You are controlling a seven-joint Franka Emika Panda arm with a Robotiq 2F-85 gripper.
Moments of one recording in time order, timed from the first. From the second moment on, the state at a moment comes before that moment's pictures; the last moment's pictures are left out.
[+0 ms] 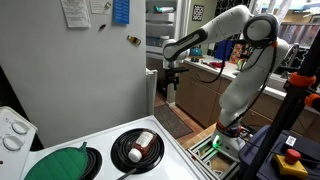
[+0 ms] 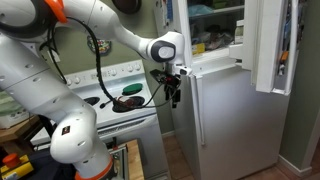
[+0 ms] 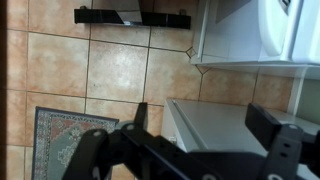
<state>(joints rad) 0.14 -0.29 0.17 -2.43 0.14 1.97 0.17</state>
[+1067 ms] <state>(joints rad) 0.14 -0.33 0.19 -2.34 -0.02 1.97 0.13</state>
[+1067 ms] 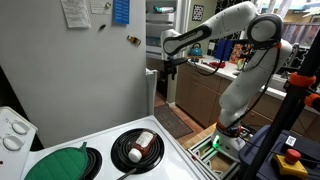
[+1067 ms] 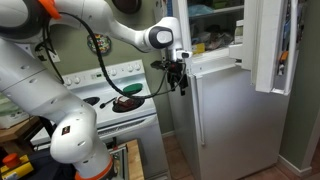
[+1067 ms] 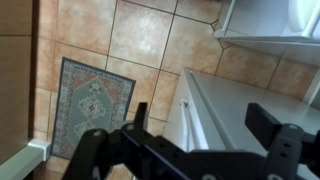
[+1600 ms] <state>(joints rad) 0.14 -0.39 0.22 -2.24 -0.24 1.96 0.13</state>
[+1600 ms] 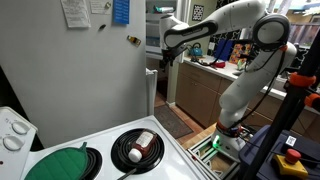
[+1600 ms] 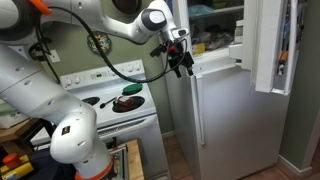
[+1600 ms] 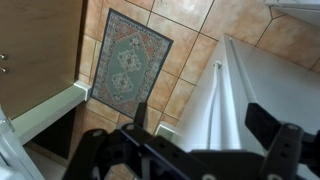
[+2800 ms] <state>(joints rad) 0.14 -0.49 0.23 -2.08 -0.47 2.13 -0.11</state>
